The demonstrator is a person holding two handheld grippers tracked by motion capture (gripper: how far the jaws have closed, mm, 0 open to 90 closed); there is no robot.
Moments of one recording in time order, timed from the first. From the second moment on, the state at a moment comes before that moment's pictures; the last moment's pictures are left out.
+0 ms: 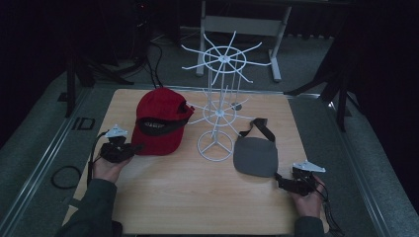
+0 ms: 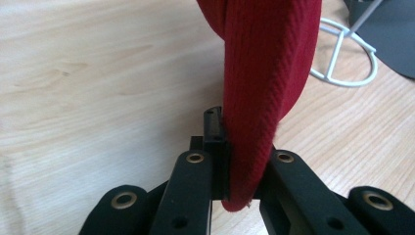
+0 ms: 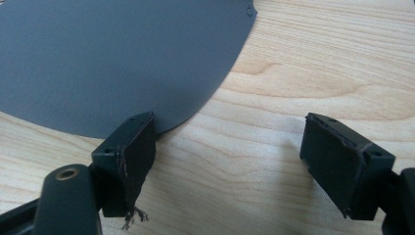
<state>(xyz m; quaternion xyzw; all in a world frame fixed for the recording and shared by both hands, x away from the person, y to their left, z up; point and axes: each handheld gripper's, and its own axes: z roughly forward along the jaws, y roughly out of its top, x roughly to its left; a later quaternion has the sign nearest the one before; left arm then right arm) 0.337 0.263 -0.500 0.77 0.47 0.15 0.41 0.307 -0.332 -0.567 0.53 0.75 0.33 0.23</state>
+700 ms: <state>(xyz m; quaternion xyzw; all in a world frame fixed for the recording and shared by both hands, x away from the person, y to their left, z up) 0.331 0.286 -0.460 0.74 0.48 0.21 0.42 0.308 -0.332 -0.567 0.53 0.75 0.33 0.24</state>
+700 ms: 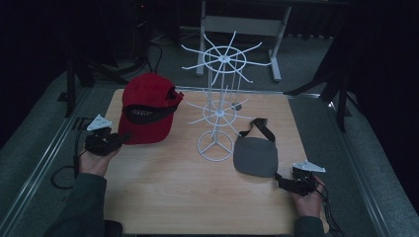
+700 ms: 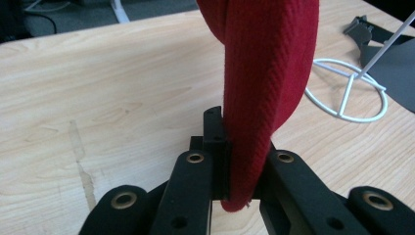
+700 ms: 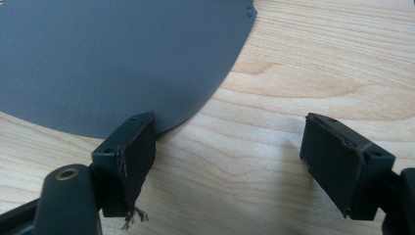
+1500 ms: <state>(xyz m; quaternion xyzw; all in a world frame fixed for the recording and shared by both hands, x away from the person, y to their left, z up) 0.327 0.284 -0.429 0.73 0.46 0.24 0.45 0.308 -0.332 -0.567 0.53 0.75 0.33 0.24</state>
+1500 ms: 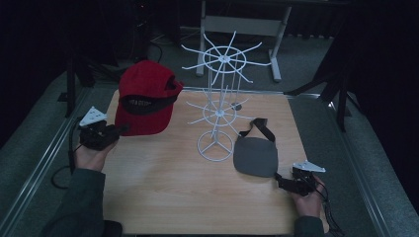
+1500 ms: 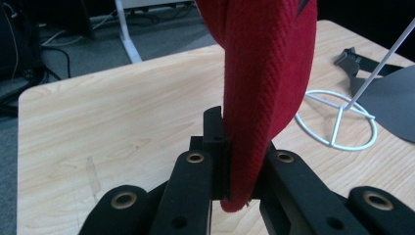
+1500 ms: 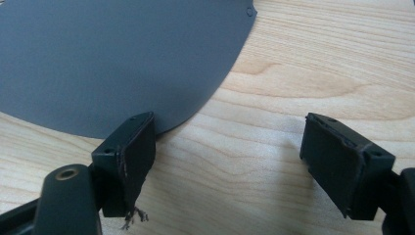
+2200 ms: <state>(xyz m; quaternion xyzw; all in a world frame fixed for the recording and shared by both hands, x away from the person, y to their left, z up) 0.330 0.276 -0.400 0.71 0.44 0.27 0.47 0.308 -0.332 -0.567 0.53 0.75 0.33 0.24</state>
